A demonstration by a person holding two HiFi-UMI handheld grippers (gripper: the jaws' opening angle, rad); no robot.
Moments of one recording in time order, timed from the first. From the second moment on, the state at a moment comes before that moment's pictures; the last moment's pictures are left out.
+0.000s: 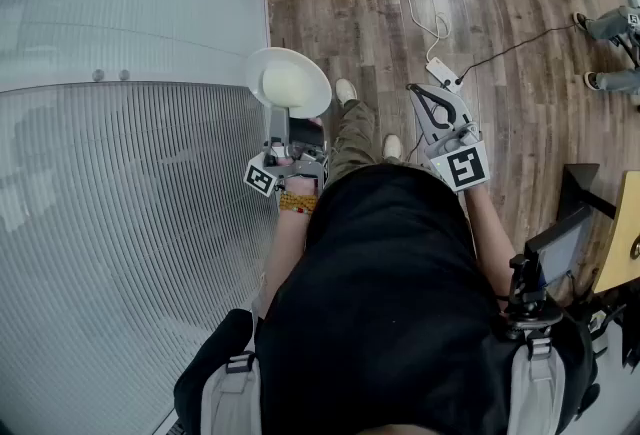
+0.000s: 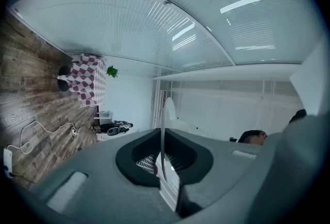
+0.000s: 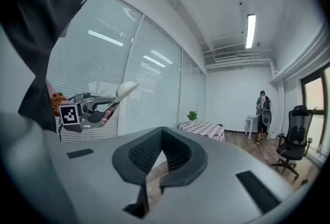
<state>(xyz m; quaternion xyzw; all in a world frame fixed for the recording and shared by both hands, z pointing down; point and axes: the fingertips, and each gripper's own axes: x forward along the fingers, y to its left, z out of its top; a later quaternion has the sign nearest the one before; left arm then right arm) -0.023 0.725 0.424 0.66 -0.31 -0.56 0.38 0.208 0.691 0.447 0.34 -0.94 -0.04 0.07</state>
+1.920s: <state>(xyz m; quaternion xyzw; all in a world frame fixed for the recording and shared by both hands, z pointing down) -0.146 0.555 0.449 0.64 -0.26 -0.61 0.40 0.054 0.518 0.438 0.32 -0.94 -0.04 0.11</state>
